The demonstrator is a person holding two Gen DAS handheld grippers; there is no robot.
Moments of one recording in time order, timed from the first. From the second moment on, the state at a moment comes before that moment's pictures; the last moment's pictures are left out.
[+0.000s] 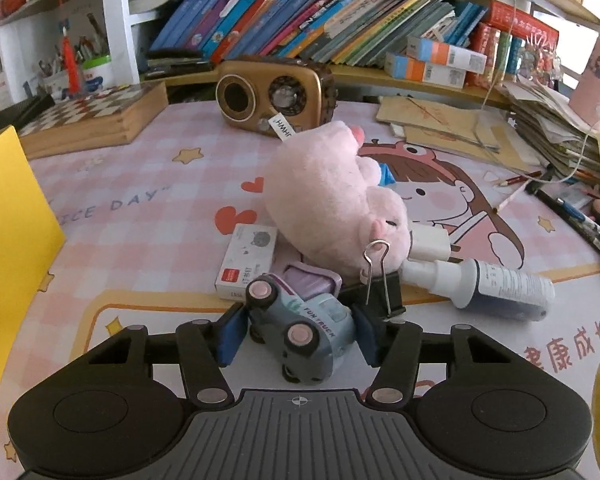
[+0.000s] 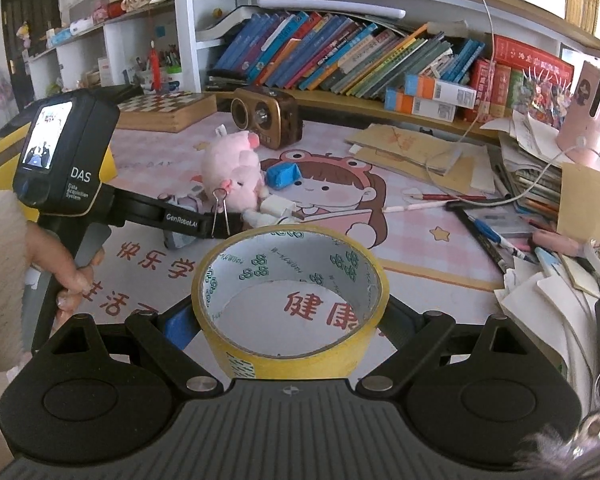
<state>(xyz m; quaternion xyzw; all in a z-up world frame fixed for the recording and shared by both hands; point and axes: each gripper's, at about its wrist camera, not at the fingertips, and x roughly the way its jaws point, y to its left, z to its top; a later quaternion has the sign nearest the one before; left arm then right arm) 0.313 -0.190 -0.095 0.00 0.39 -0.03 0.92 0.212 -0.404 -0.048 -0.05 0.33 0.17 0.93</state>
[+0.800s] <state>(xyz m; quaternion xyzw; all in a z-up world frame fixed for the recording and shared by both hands) 0.156 -0.134 -0.005 -0.04 0.32 -0.03 0.95 0.168 -0.356 -0.025 -0.04 0.32 0.21 0.92</state>
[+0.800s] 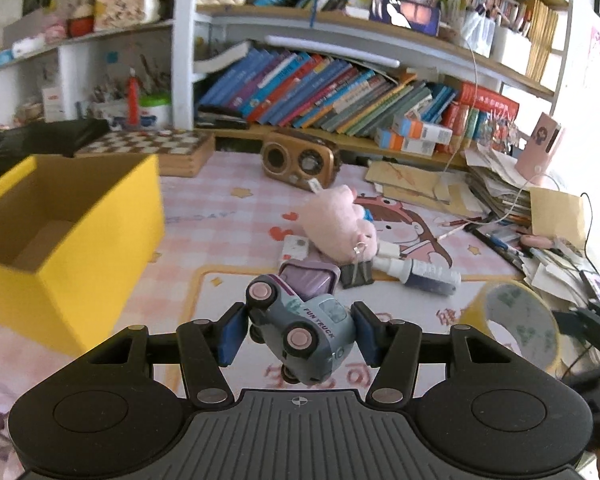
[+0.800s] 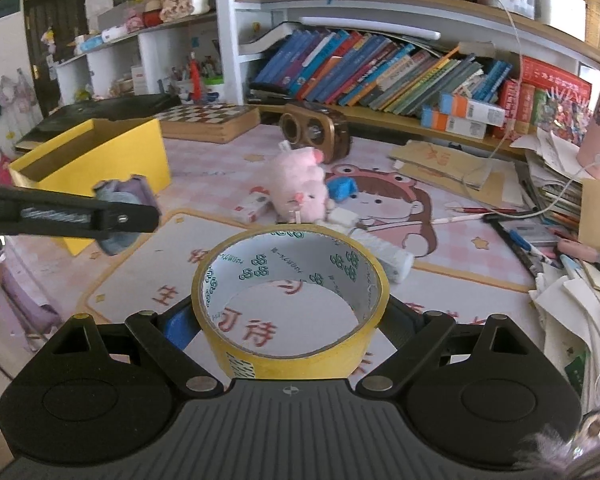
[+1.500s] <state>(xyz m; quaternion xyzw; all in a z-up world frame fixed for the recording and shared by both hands) 0.086 -0.046 0.003 -0.07 0.30 -0.02 0.95 0.114 -0.258 -0.011 -0.07 0.31 0.24 0.92</state>
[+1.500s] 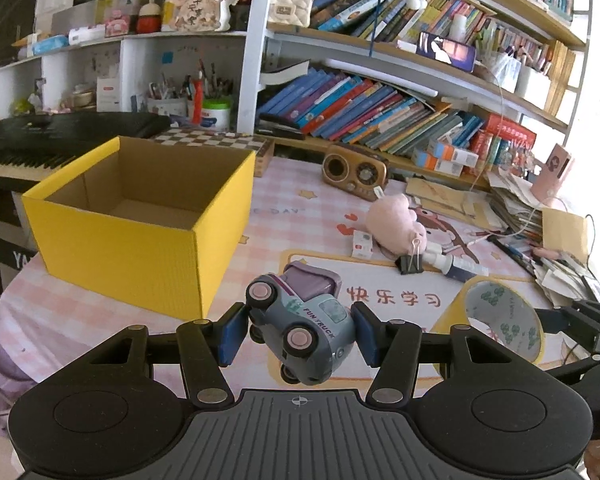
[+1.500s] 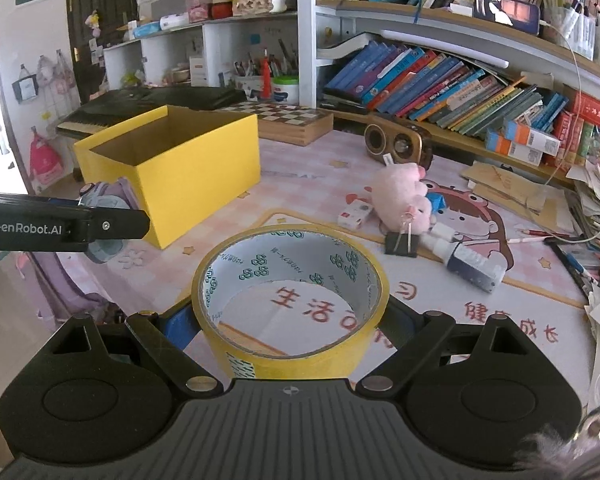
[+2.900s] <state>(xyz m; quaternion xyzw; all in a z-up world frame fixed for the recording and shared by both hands) -0.018 0.078 0.002 -0.09 0.28 -0.01 0.96 0.010 -0.113 -0.006 -0.10 0.30 0.27 0.91</state>
